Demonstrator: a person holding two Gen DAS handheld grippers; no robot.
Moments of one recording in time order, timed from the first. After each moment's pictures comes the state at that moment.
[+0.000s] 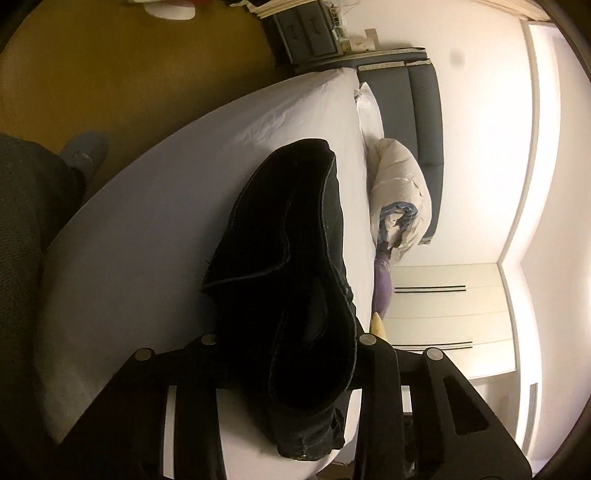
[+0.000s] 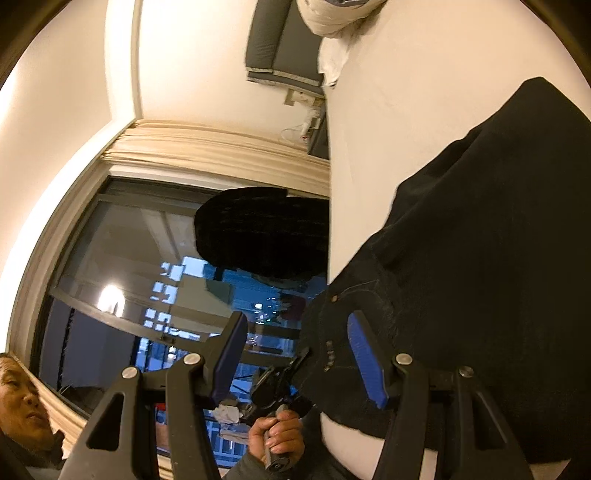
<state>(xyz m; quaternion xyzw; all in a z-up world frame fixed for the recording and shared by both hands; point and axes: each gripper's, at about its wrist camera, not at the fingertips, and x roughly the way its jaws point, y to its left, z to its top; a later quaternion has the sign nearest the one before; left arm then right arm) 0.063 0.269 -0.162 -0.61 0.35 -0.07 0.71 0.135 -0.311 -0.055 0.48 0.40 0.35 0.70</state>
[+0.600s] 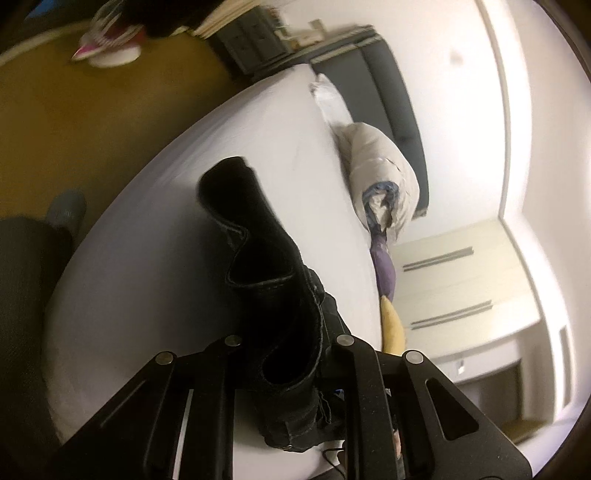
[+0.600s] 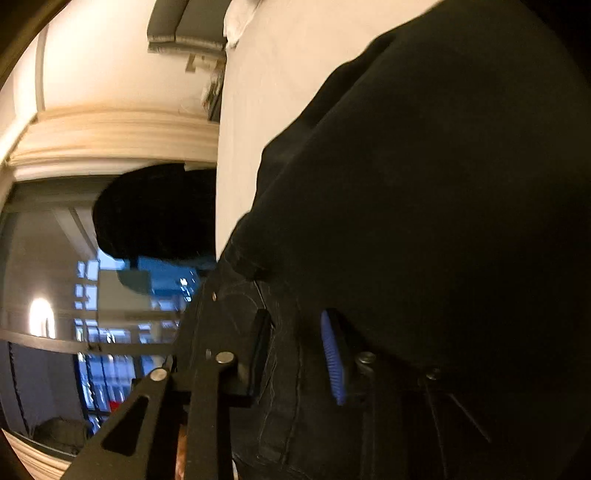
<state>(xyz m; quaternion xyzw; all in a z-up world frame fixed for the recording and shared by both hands) 0.088 0.250 -0.066 -0.52 0.33 -0.10 0.78 0.177 -0.287 -0.119 0.43 0.53 0.25 0.68</state>
